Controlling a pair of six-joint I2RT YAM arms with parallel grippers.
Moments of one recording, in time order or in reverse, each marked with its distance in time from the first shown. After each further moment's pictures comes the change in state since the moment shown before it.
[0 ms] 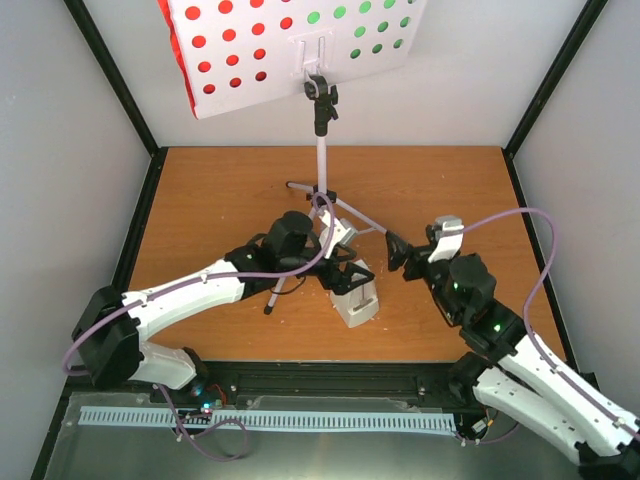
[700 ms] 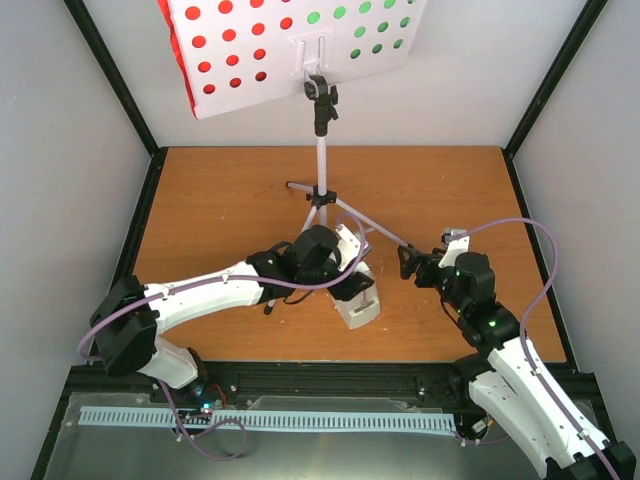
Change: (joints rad) left arm -0.121 0.106 0.060 -0.133 -0.294 0.109; right arm -0.401 0.016 -0.135 -0.098 -0.383 0.121
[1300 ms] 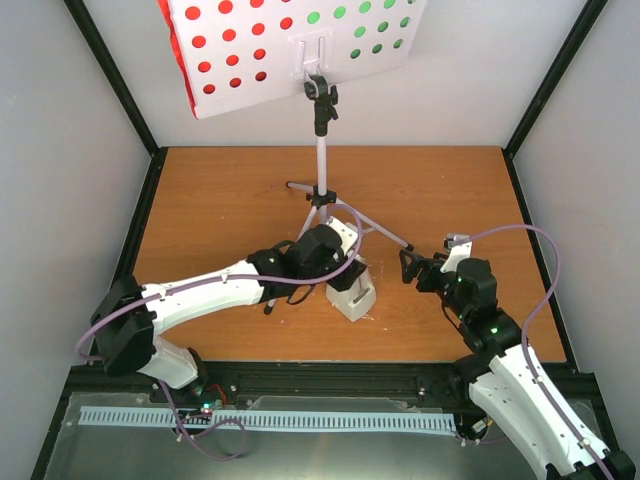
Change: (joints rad) left arm -0.023 -0.001 0.042 -0.071 -0.238 -0.128; right arm -0.001 -0.056 -0.037 -0.017 0.001 0.028
